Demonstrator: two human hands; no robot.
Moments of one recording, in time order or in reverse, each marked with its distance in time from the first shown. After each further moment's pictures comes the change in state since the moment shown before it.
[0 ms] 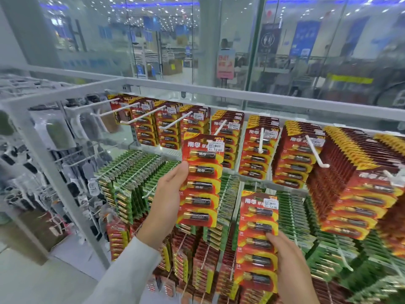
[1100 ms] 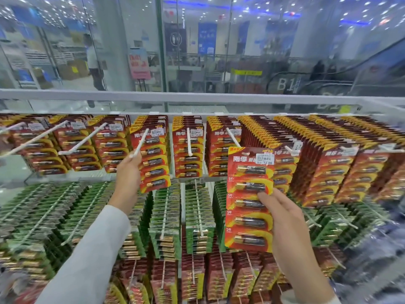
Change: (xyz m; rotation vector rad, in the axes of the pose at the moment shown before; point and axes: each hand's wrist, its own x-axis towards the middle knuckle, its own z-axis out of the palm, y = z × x) left_hand 0.132 -0.026 0.061 0.075 0.003 -0.100; right_hand -0.062 -0.086 -0.007 0.023 0.158 -0.339
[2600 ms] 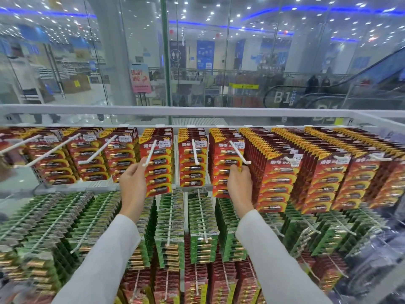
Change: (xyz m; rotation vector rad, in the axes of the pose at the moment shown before) left_hand -0.007 -0.001 -0.012 0.096 0.057 0.178; right_hand 0.135 0.038 0.065 -0.400 0.238 -0.148
